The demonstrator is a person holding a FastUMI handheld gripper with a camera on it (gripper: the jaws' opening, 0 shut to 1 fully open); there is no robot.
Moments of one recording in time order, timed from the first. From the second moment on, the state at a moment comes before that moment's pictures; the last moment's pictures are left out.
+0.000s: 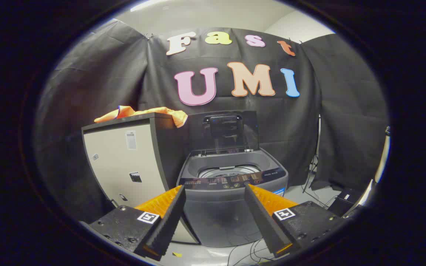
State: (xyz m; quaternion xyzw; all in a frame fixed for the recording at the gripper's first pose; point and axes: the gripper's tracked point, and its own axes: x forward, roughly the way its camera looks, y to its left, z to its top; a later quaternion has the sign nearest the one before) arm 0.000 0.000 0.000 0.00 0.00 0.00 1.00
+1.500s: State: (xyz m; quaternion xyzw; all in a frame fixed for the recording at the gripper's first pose) arm 0.044 0.081 0.141 -0.04 -0.08 -0.01 1.00
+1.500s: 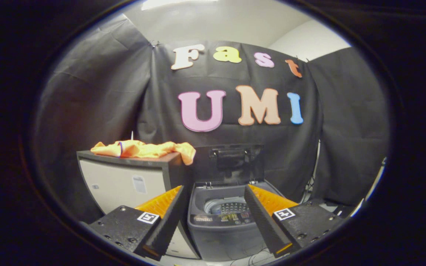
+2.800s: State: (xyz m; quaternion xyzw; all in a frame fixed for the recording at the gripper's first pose) arm 0.252 0.357 0.199 -0.07 0.09 0.11 0.99
